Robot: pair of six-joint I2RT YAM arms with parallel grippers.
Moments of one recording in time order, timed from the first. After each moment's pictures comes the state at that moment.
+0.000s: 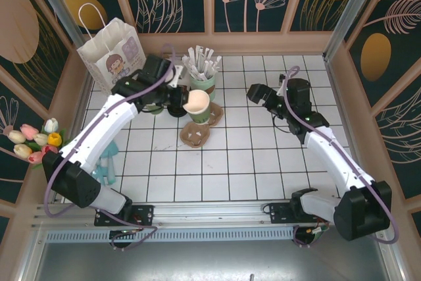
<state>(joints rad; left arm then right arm) -0.54 1.49 1.47 -0.84 0.23 -0.30 0.28 1.13 0.88 -0.25 -0.27 0.68</state>
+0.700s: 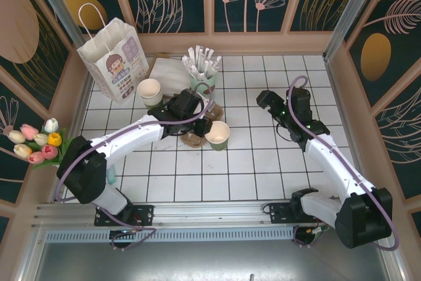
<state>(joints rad) -0.73 1.56 1.10 -0.43 0.20 -0.28 0.27 1.09 0.78 -0.28 -0.05 0.83</state>
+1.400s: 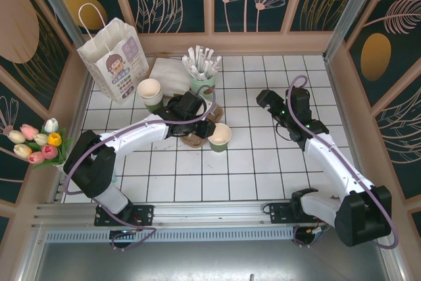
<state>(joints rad) -0.73 1.62 1.10 -0.39 0.21 -0.27 0.27 1.10 0.78 -0.26 -0.05 0.83</state>
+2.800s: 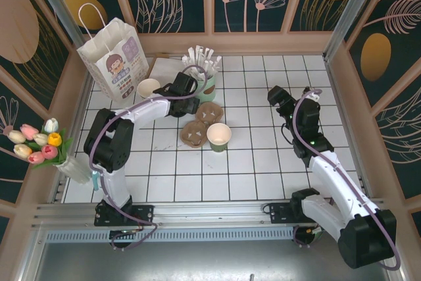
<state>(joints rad) -0.52 1.89 1.32 -0.41 -0.21 -0.15 0.26 0.92 0.62 0.01 0.13 0.81</state>
